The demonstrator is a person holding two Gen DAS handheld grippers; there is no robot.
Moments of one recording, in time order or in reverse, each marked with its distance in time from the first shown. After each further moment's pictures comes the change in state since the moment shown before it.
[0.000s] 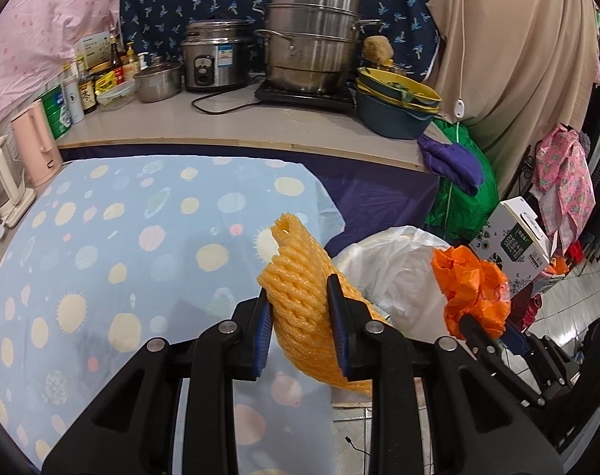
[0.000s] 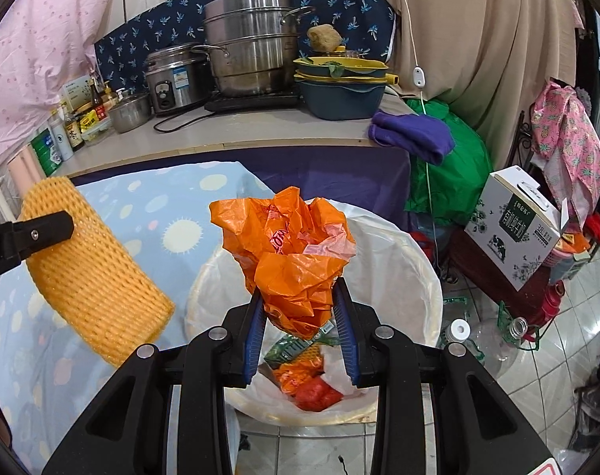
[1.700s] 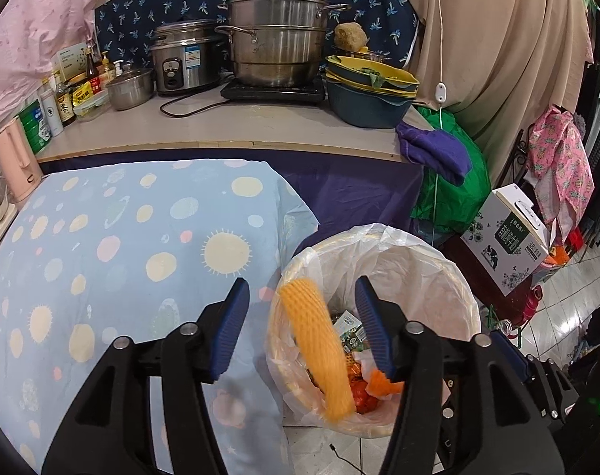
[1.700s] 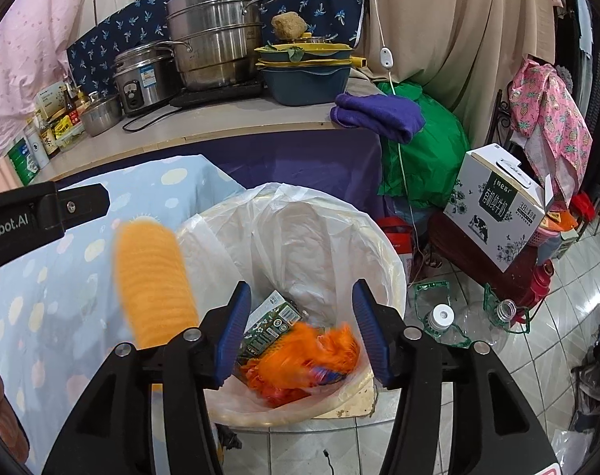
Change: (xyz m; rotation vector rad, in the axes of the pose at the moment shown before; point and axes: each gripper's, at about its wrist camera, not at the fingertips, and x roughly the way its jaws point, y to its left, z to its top) left arm 0.035 -0.054 0.002 0.045 0.004 -0.005; right arm 0.012 -0.030 -0.008 0.059 0.022 -0.055
